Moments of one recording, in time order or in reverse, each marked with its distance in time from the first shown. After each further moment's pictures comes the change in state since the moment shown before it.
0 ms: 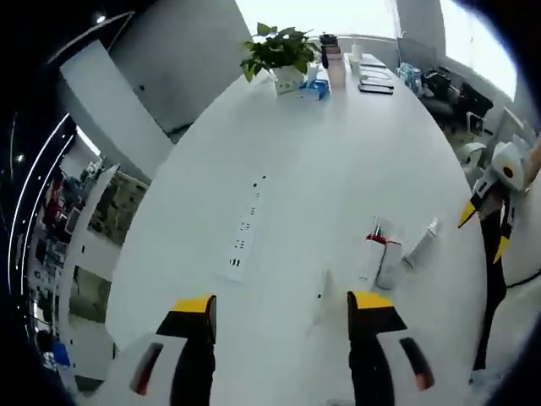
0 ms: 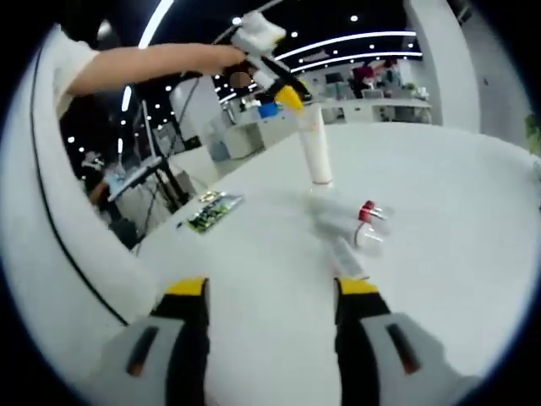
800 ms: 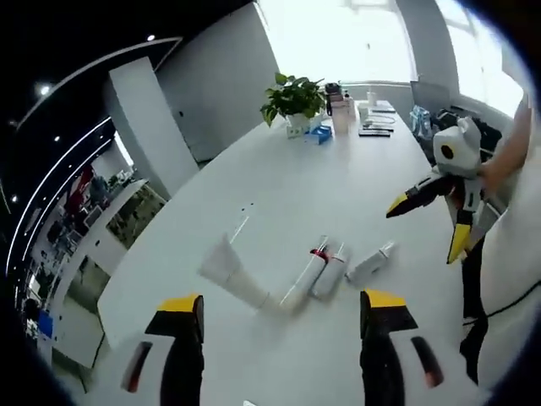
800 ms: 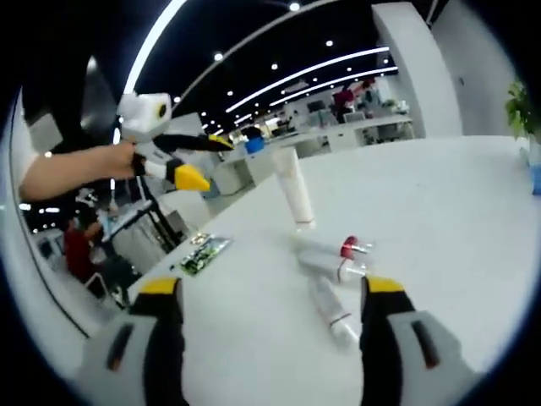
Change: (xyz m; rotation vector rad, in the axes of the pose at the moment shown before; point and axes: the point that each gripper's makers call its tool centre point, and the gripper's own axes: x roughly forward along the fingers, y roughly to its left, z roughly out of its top) left arm -0.023 -0.143 -0.042 -0.018 -0.153 -0.023; right arm 0.001 -0.019 0.028 0.025 -0.090 -0.034
